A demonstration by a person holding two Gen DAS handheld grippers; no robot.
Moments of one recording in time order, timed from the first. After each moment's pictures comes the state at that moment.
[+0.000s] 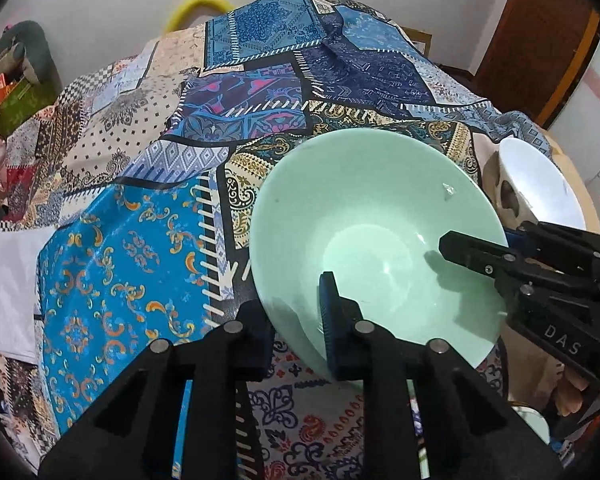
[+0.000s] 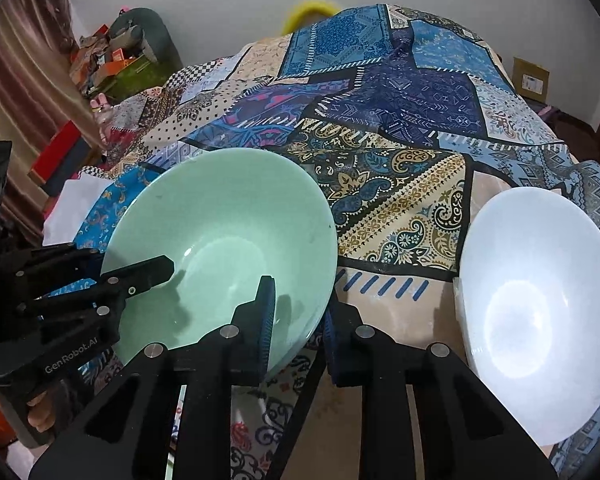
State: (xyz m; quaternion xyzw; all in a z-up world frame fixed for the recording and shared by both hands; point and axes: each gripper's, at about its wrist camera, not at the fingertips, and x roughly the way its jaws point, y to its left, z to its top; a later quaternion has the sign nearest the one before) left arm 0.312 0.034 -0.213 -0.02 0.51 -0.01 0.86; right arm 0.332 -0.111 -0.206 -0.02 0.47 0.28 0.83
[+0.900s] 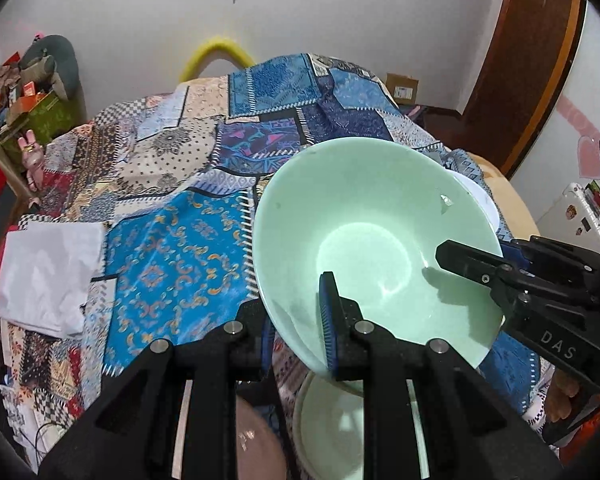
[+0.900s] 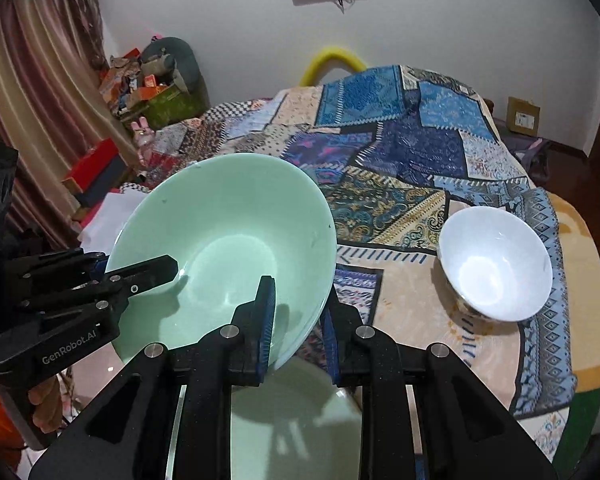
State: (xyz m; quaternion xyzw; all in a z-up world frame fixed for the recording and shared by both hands) left arm 0.185 0.039 -0.101 -0.04 0.44 0.00 0.90; right arm 0.229 -0.115 -0.116 -0.01 0.41 0.30 0.86
